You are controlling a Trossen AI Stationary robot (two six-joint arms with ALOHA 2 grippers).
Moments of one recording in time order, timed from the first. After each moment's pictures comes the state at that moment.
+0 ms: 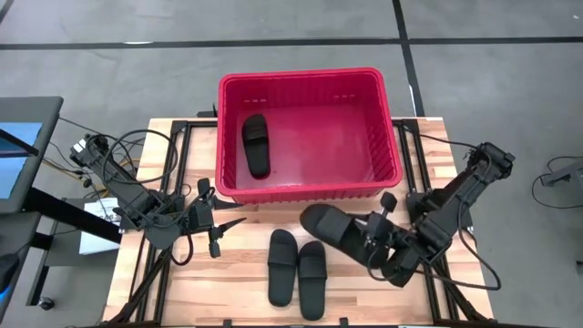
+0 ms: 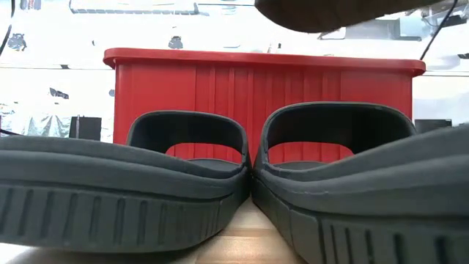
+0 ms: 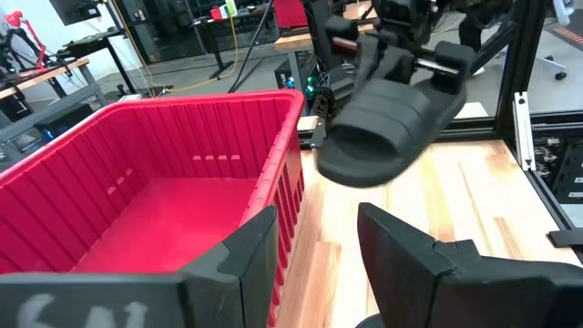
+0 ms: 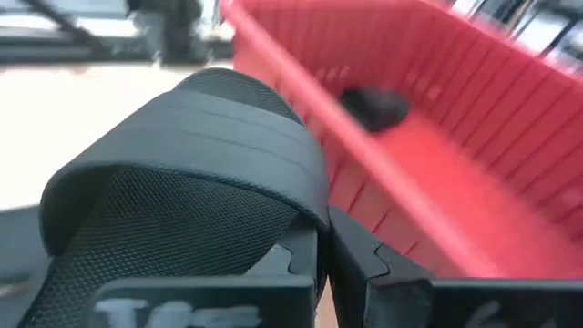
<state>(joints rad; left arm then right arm) -0.70 1.07 0.99 -0.28 -0.94 -0.14 0.79 1.39 1.16 -0.92 1.10 0.83</state>
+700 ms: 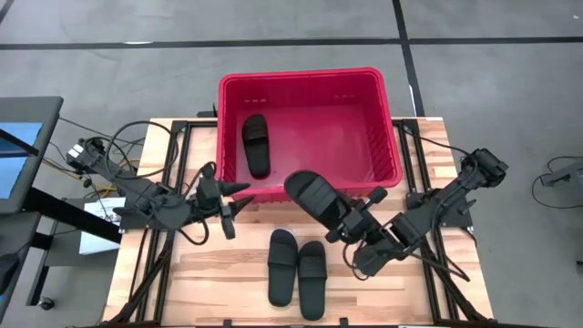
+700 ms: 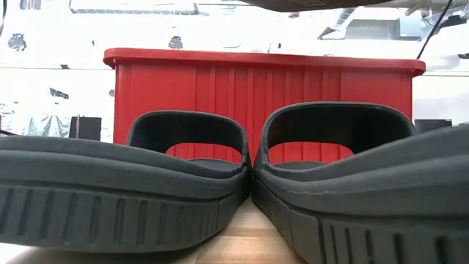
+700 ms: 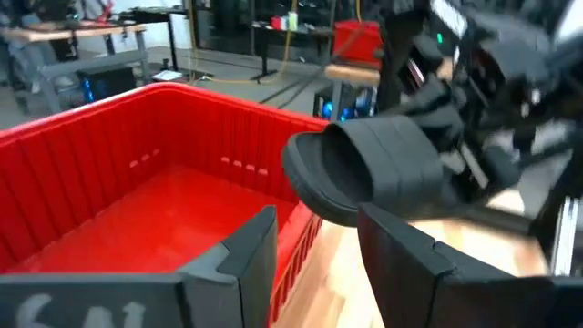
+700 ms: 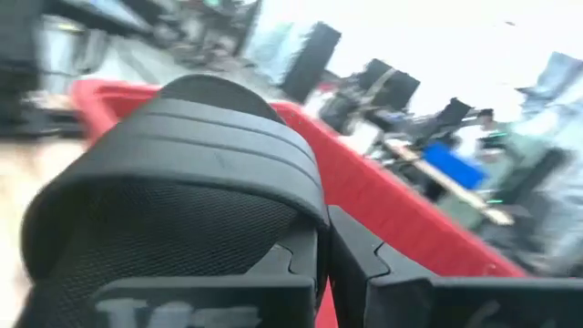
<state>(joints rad) -0.54 1.09 0.99 -0.13 -0.95 -0.31 0.63 1.51 1.16 -0.39 1.49 0.20</state>
